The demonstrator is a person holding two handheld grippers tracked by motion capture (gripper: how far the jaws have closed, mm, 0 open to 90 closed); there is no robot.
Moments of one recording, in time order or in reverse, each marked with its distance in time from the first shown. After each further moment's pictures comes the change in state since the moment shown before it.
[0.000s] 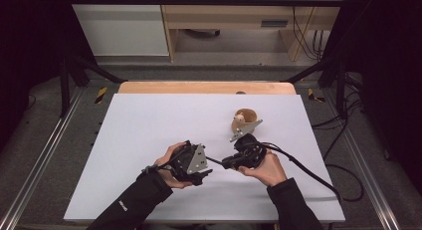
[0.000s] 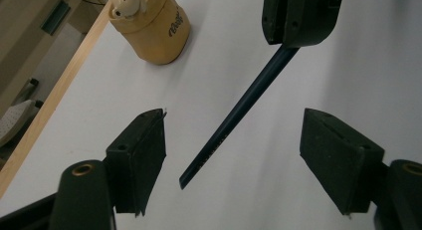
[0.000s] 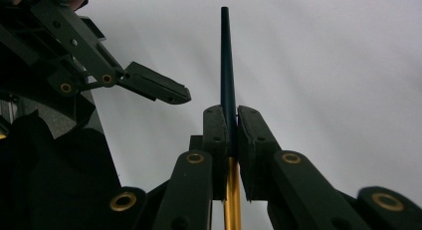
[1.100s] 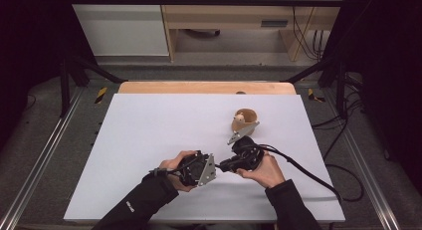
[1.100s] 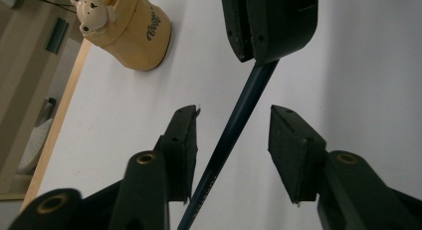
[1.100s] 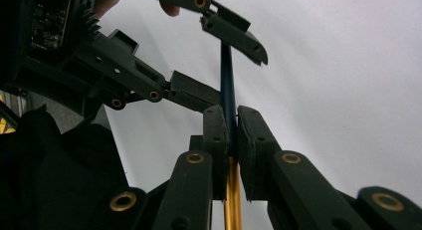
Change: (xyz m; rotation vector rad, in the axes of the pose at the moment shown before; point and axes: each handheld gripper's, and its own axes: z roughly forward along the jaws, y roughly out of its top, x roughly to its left) left arm -0.018 0.007 0.015 0.066 0.014 0.187; right arm 0.004 -0.001 0.006 0.019 0.026 -0.008
